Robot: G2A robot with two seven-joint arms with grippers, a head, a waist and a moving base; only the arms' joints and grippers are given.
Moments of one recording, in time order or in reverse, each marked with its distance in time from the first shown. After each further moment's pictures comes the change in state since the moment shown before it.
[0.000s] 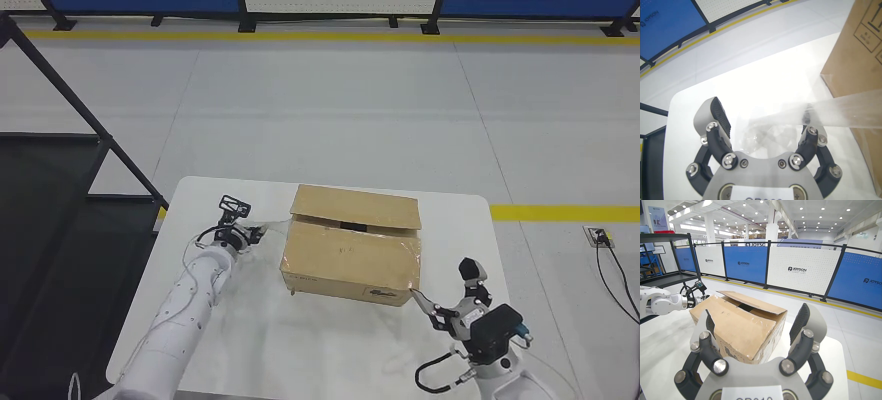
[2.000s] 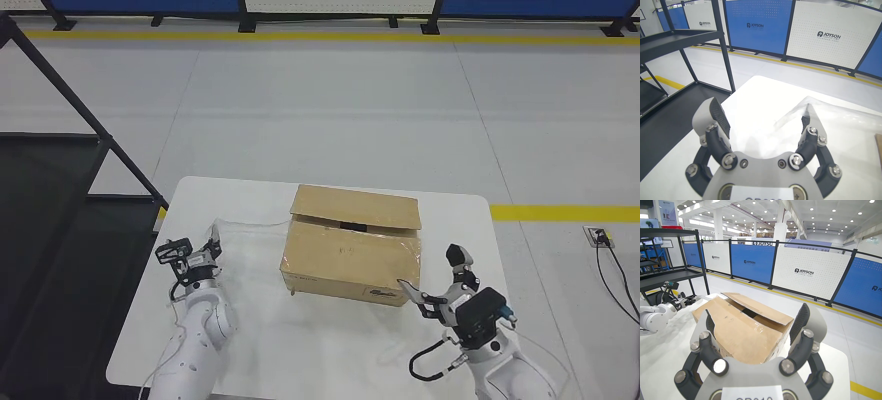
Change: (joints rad) left arm 0.317 -0.034 -0.203 -0.235 -0.371 0.445 0.423; right arm 0.089 0.009 -0.037 0.007 -0.019 -0.032 0.072
